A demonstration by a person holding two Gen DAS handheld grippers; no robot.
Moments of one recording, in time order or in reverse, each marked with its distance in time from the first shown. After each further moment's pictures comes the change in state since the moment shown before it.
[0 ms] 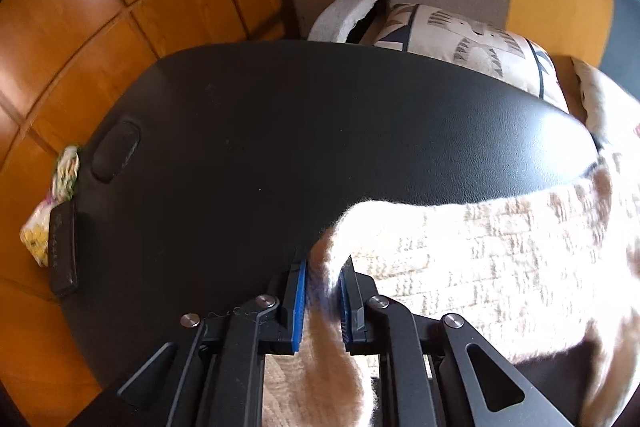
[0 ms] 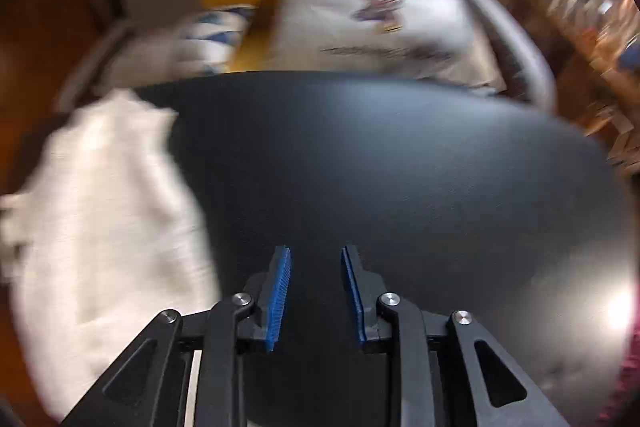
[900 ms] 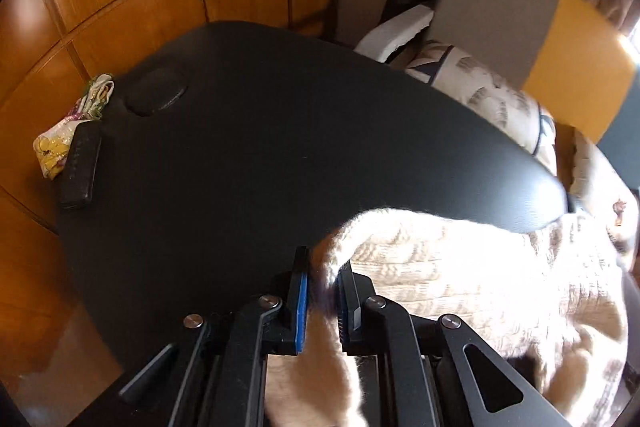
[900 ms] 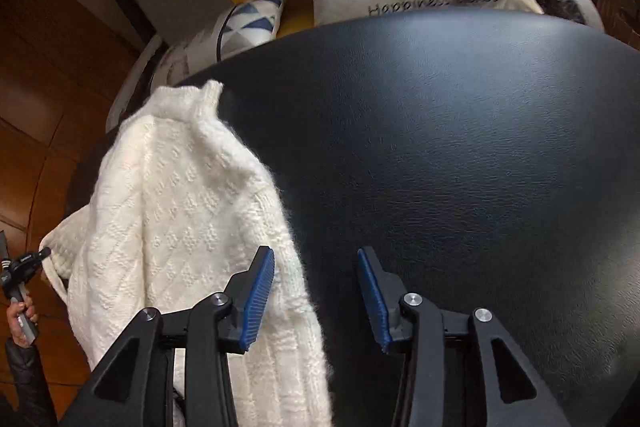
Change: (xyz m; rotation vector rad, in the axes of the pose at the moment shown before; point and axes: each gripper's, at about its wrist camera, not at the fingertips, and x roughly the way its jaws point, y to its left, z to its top) left arm -0.032 0.008 -0.002 -0.206 0.009 -0.039; right arm 0.061 0.016 -0.028 0.117 0.029 0.147
